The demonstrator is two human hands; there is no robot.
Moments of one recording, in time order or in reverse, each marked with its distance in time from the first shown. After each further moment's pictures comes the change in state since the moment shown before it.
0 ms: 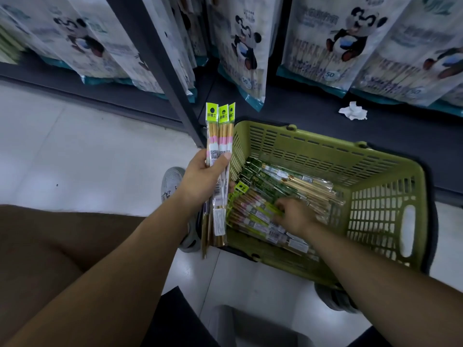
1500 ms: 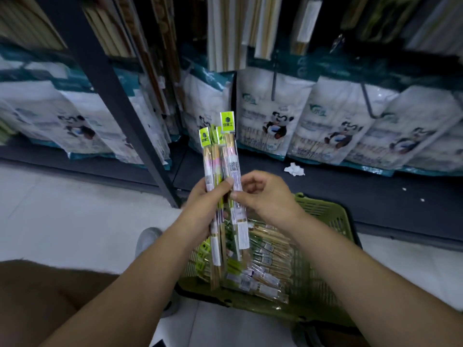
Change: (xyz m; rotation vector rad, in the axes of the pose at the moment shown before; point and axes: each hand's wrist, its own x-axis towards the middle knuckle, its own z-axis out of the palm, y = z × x) left_hand -0.038 0.099 0.066 -0.261 -0.223 0.094; right_hand -0.111 -0.106 -0.177 0.895 0.426 -0.421
